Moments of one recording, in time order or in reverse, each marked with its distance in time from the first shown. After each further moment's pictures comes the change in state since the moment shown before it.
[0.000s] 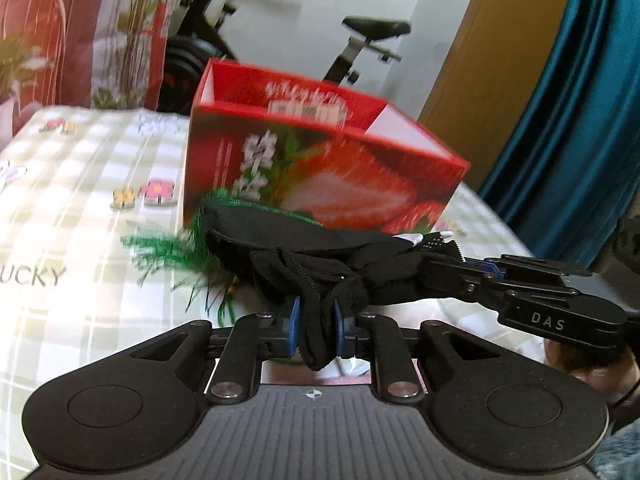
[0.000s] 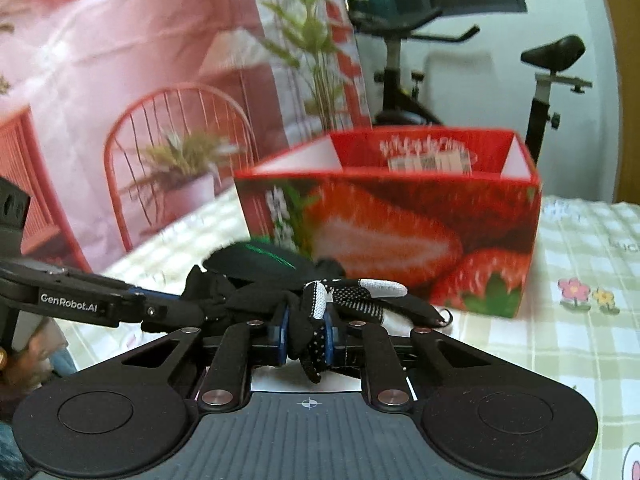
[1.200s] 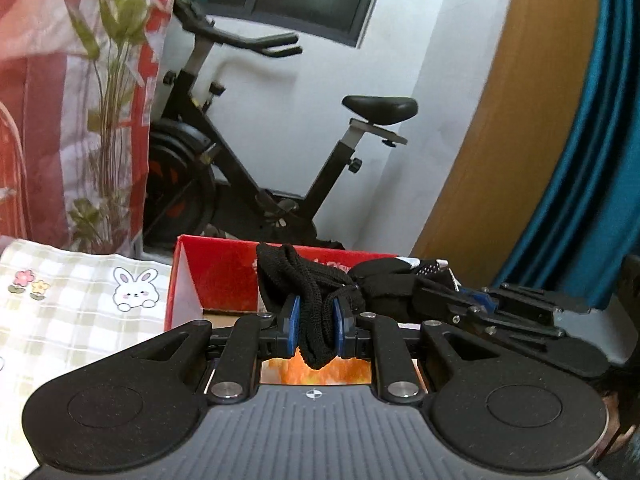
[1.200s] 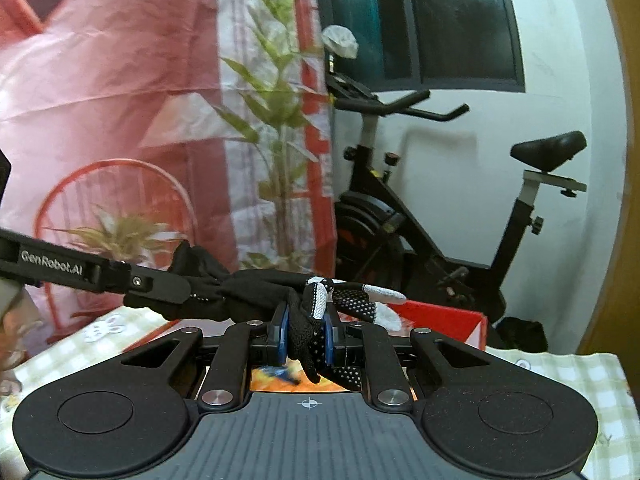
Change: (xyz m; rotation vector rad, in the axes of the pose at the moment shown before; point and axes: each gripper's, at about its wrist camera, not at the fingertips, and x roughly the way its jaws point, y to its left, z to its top) left arm 0.060 0.000 0.189 0.021 -0.135 0.018; right arm 0.071 -0.070 0.174 -0.101 -0.122 -0.124
